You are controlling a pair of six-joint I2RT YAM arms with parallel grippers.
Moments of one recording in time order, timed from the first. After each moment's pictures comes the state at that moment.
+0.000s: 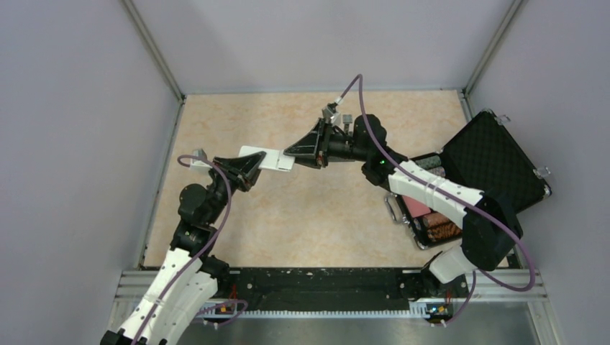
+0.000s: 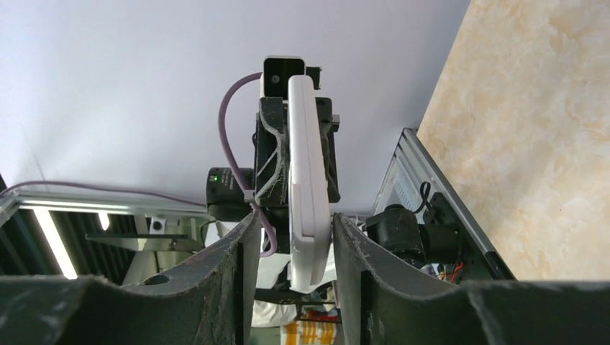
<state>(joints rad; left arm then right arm) -0.31 0.57 0.46 0.25 0.19 -1.56 0.72 1.50 1.11 0.37 -0.65 1.36</state>
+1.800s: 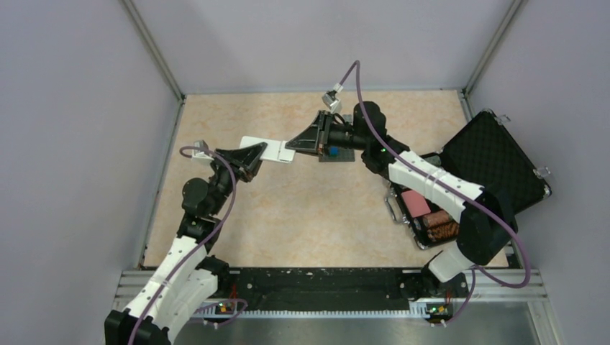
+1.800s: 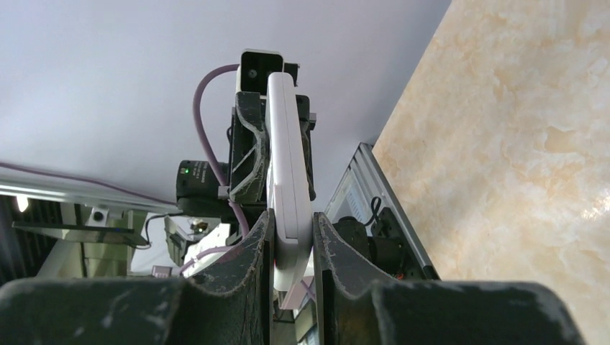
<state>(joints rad) -0.29 0.71 0.44 0.49 0.23 -1.56 0.68 1.55 1.23 0.22 -0.69 1.14</state>
